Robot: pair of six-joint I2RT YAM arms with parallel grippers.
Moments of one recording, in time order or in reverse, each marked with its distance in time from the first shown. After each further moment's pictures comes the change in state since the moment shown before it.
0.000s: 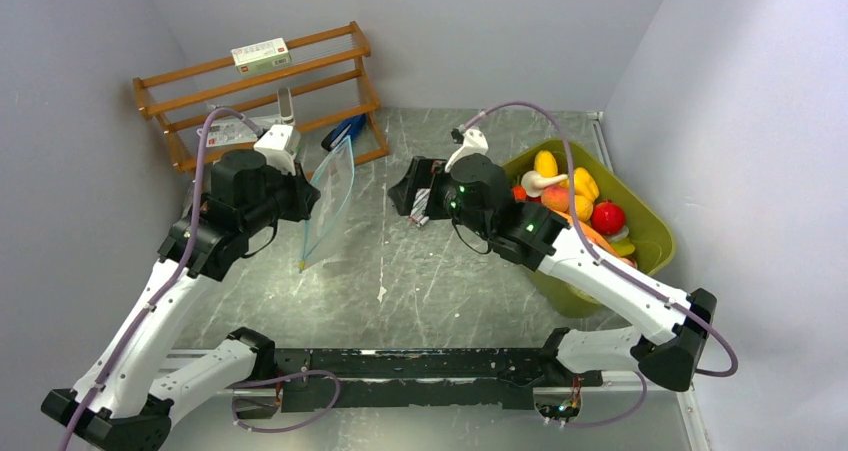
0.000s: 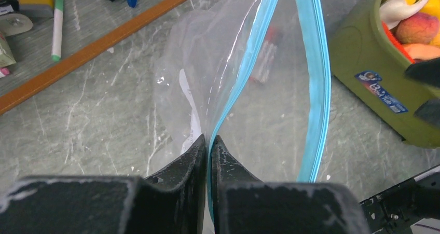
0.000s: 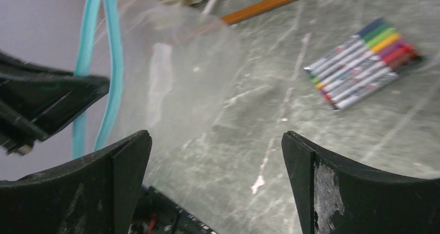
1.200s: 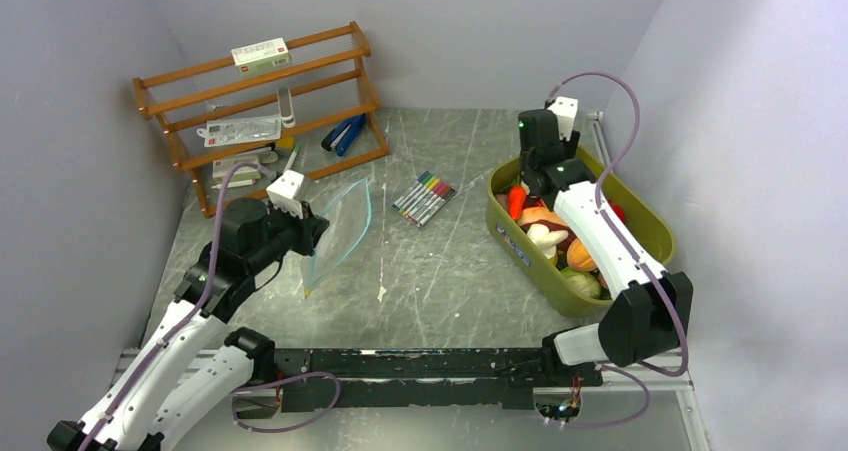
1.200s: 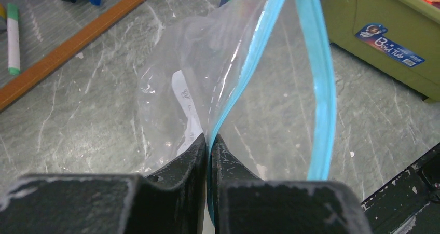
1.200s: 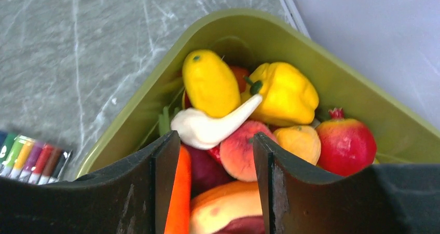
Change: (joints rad) left arm 0.000 -0.232 -0.420 0.279 0.125 0.119; right arm -0.607 0.164 0.027 -0.178 0.436 -0.395
